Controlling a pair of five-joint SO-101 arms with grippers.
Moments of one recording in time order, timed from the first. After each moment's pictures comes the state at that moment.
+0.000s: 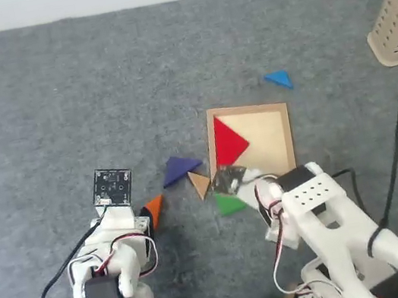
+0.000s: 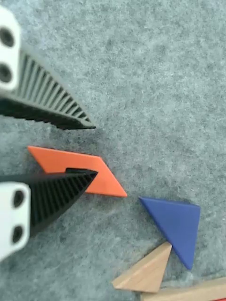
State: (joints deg) left arm -6.5 -103.3 96.8 72.0 -3.9; right arm -25.1 -30.4 66.3 66.8 40.4
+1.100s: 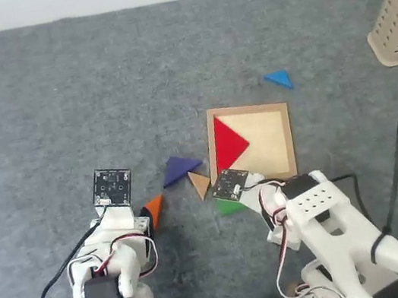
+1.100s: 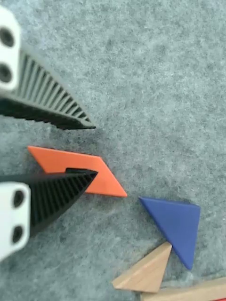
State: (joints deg) left arm -6.5 -103.3 96.8 72.0 -3.9; right arm -24.6 -32.4 69.1 62.3 40.9
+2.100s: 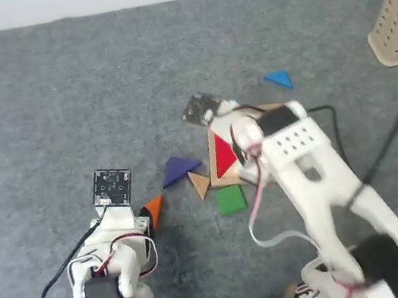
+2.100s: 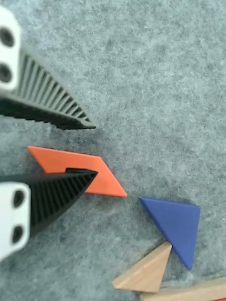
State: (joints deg) left arm -6.5 -103.3 96.8 72.0 -3.9; right arm -25.0 -10.6 25.1 72.4 35.1
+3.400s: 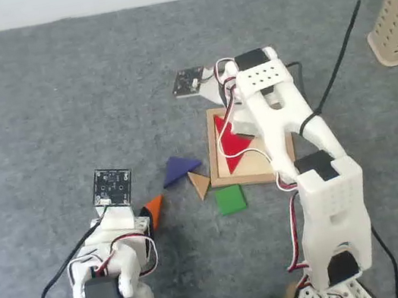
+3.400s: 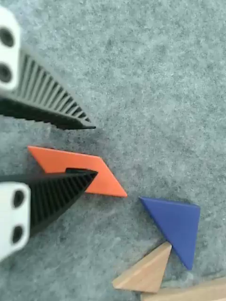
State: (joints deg) left arm -6.5 -103.3 96.8 72.0 -3.9; right arm -18.8 31.8 -19.0 82.5 57.3
